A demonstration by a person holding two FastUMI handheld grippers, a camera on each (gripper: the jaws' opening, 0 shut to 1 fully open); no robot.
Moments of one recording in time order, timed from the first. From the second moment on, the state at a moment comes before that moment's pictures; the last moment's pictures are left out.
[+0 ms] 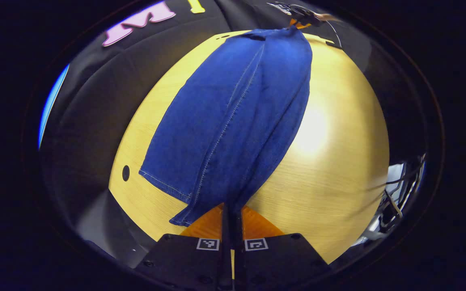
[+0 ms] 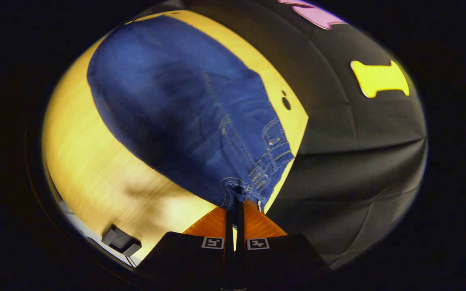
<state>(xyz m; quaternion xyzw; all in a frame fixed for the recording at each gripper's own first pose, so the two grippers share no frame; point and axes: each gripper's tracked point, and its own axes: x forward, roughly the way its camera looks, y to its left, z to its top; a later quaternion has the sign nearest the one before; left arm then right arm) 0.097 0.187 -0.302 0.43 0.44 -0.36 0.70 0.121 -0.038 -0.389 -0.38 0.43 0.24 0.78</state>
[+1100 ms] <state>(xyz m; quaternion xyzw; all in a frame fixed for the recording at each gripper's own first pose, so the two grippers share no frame) 0.253 0.192 -0.303 0.34 0.53 -0.34 0.71 0.349 0.027 -0.464 -0.29 0.49 0.15 0.81</state>
